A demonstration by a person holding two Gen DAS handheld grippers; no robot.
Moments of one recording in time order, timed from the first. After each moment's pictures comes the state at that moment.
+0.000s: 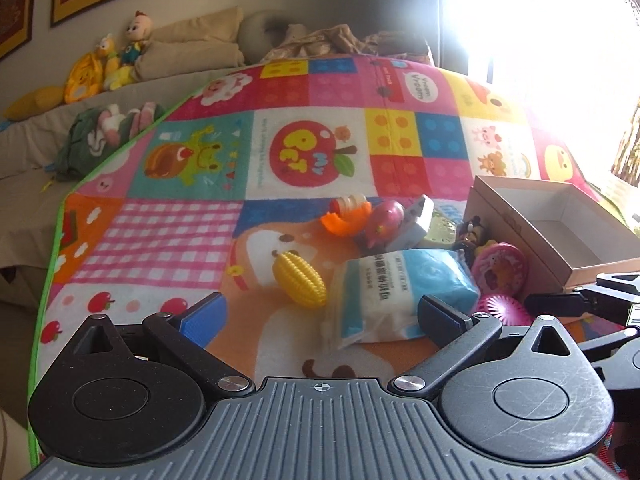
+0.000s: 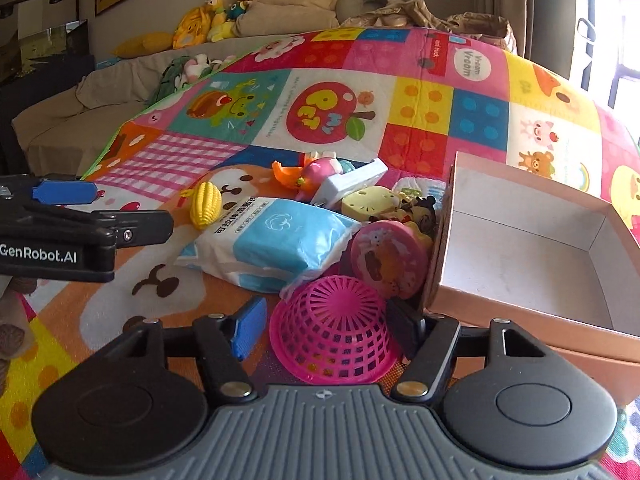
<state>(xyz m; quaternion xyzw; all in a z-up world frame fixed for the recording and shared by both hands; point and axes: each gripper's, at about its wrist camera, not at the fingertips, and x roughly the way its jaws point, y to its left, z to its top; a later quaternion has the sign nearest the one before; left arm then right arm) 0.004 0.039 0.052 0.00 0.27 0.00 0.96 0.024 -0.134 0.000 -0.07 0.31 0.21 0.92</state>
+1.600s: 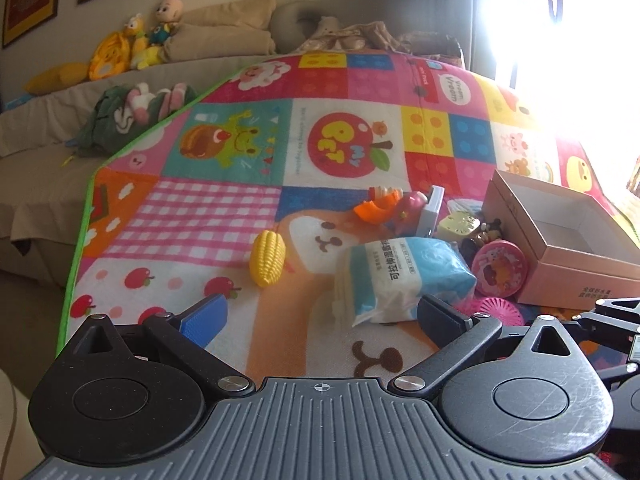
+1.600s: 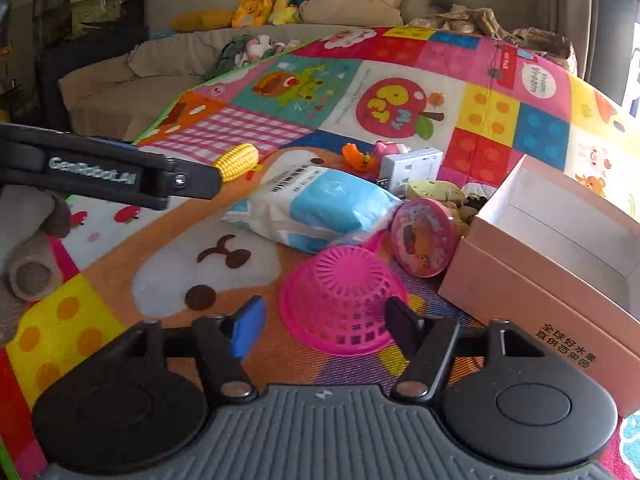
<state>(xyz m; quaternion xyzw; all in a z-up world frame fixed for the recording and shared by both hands) -0.010 0.074 0.053 -0.02 0.29 0.03 0.96 0.005 -0.105 -0.008 -0.12 0.31 0.26 0.90</state>
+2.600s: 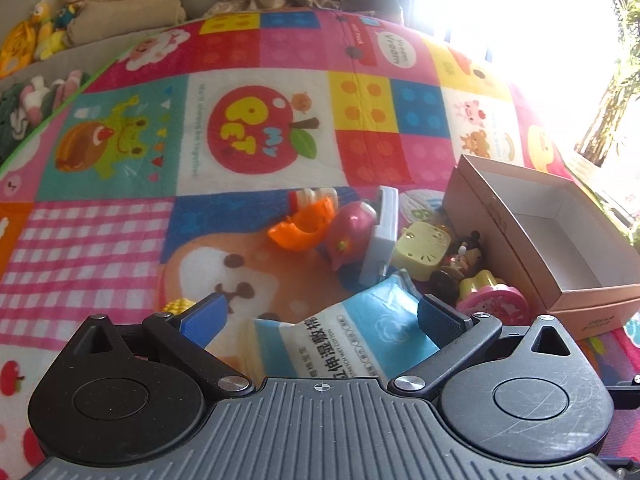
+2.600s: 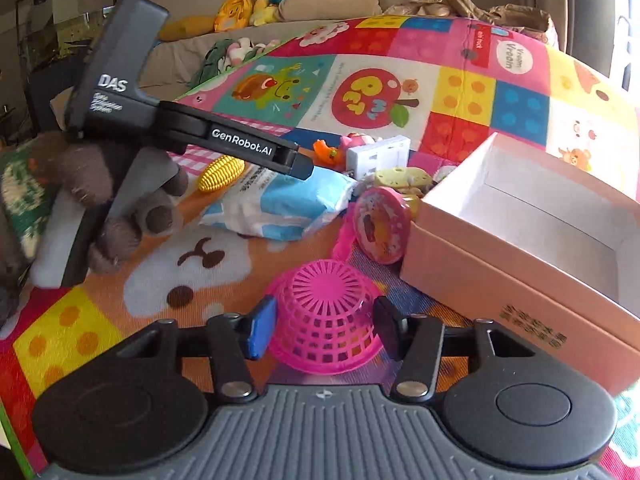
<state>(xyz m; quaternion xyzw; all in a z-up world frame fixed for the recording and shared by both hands) 0.117 0.056 0.031 -0.02 0.34 -0.10 0.93 0.004 -0.146 -0.002 -0.08 0.33 0.26 0.90</state>
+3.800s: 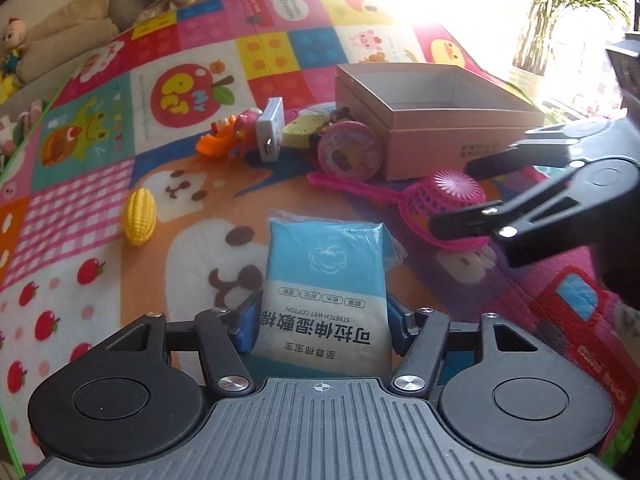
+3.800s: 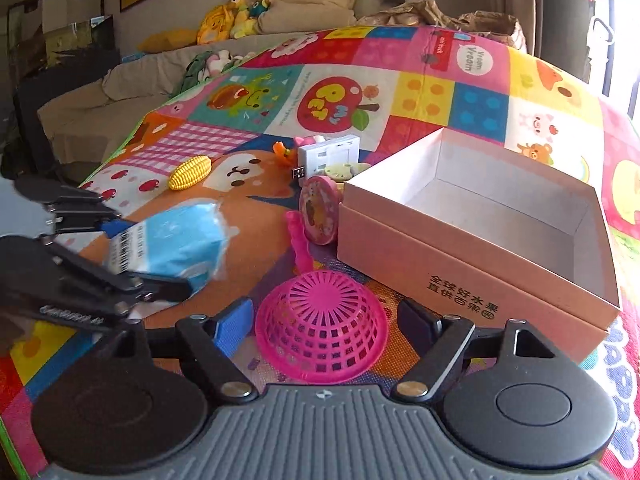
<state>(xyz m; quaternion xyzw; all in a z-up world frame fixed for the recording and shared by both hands) -0.032 0.017 0.022 0.09 0.37 -0.16 0.91 0.006 -0.177 -0.005 -0.08 0.32 0.25 0.91</state>
